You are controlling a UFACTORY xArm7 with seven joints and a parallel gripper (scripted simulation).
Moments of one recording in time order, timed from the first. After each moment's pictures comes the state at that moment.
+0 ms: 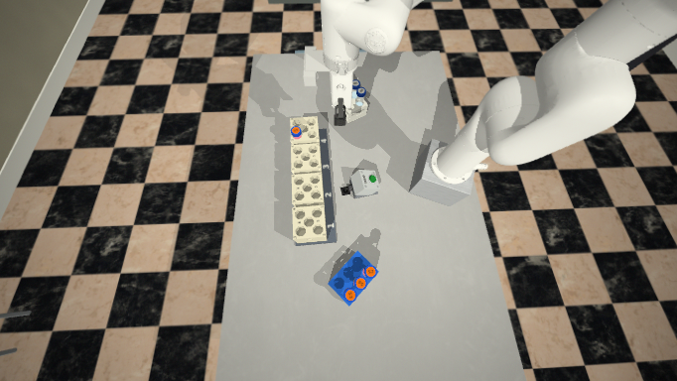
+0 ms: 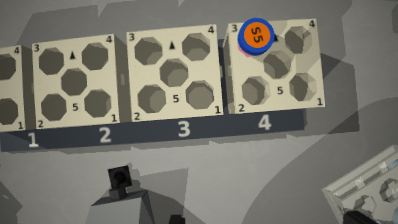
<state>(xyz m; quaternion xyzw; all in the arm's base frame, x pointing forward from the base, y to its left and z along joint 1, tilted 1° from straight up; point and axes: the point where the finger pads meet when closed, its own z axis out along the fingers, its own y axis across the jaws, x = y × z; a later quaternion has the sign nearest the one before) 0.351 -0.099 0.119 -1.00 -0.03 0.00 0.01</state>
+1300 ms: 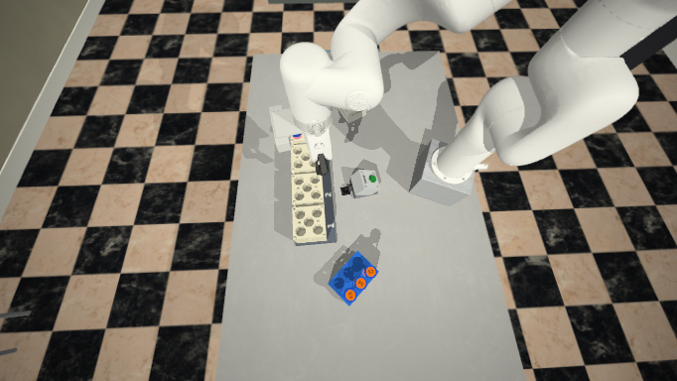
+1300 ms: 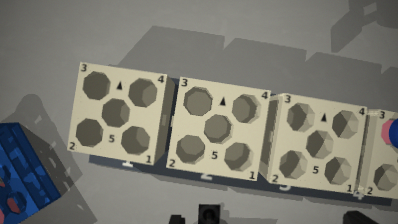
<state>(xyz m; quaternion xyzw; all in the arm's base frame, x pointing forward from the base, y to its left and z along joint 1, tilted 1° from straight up) 0.398 0.050 0.121 -0.99 -0.15 0.00 0.00</state>
